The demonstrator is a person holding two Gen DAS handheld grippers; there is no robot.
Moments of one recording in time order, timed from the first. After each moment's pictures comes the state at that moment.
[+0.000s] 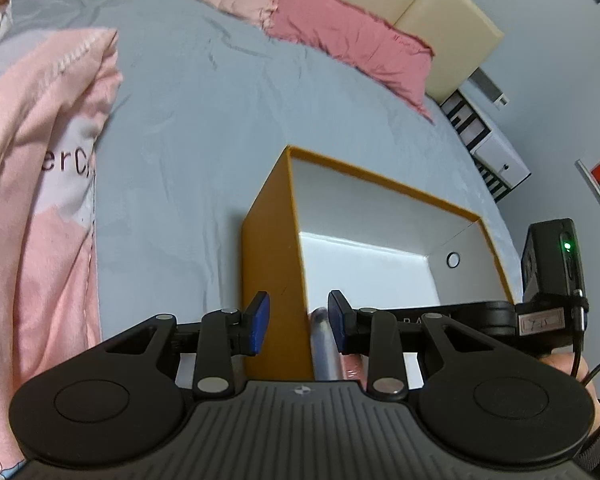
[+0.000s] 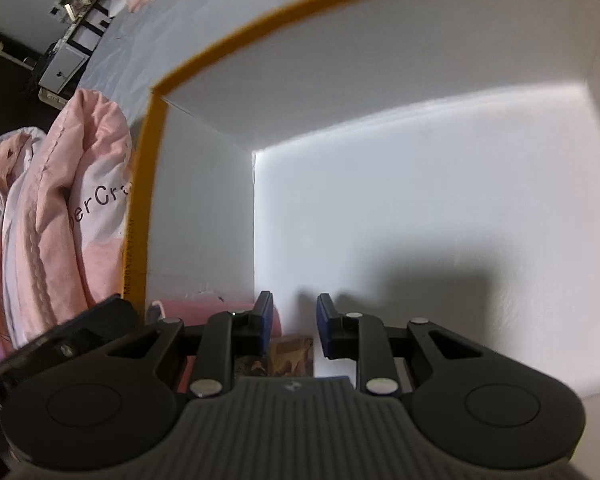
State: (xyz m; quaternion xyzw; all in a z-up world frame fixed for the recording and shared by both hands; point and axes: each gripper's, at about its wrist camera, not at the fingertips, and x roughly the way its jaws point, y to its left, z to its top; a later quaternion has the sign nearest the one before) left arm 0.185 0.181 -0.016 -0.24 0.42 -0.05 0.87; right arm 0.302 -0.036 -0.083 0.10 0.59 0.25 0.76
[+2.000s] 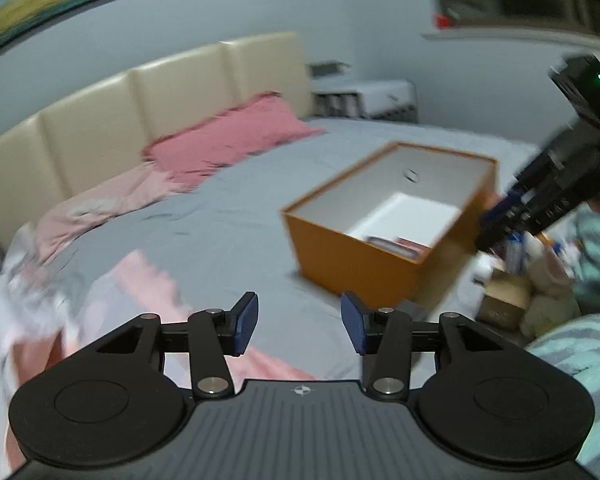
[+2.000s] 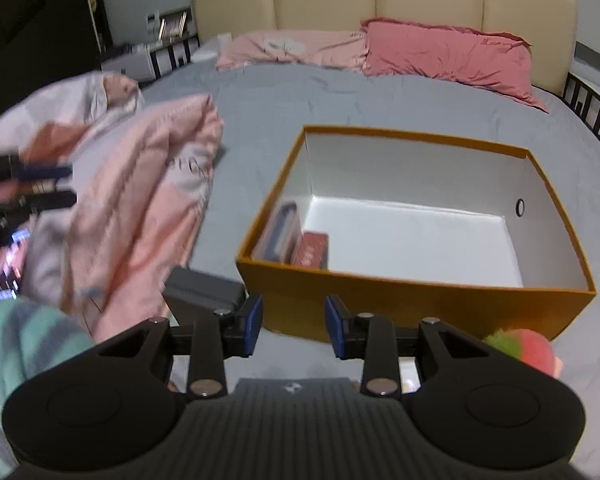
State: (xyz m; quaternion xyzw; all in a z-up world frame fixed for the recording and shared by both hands) left arm 0.034 0.225 0.033 0.18 0.25 -0.21 0.93; right arm 0.103 -0.044 -0.013 -0.08 0.39 0.26 0.88
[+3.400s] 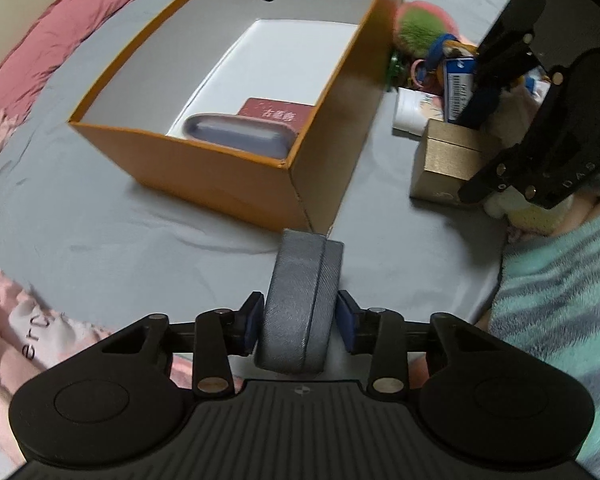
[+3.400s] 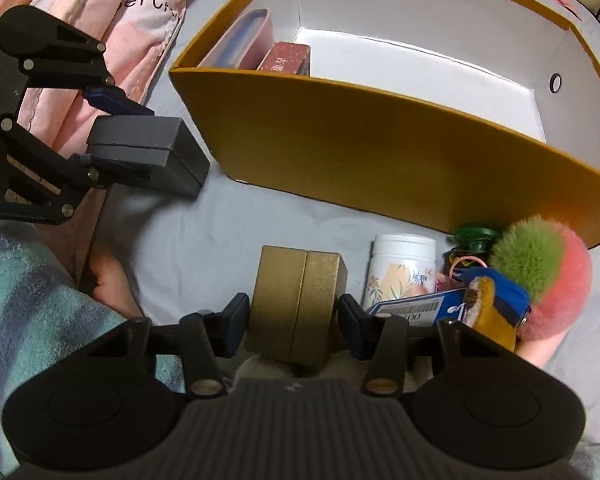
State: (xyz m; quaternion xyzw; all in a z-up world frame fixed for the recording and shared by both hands) left arm 0.118 0.117 -0.052 0.32 0.47 -0.31 0.76; right arm 0.123 -0.040 -0.087 -0.13 0.56 0.24 0.79
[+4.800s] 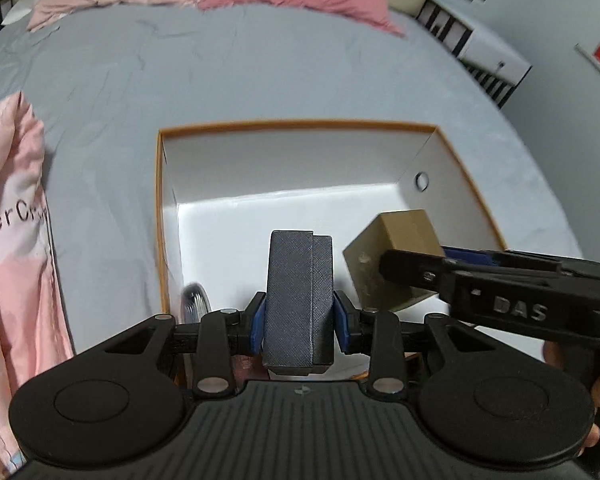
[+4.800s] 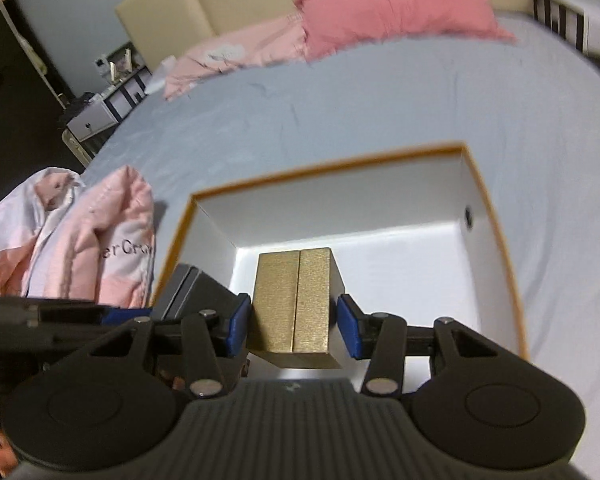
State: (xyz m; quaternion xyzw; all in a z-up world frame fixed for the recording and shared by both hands) left arm 0.221 0.059 0.012 -0.09 0.51 -0.06 0.85; right arm 0.247 -0.121 -0.011 0.08 0.45 0.24 0.85
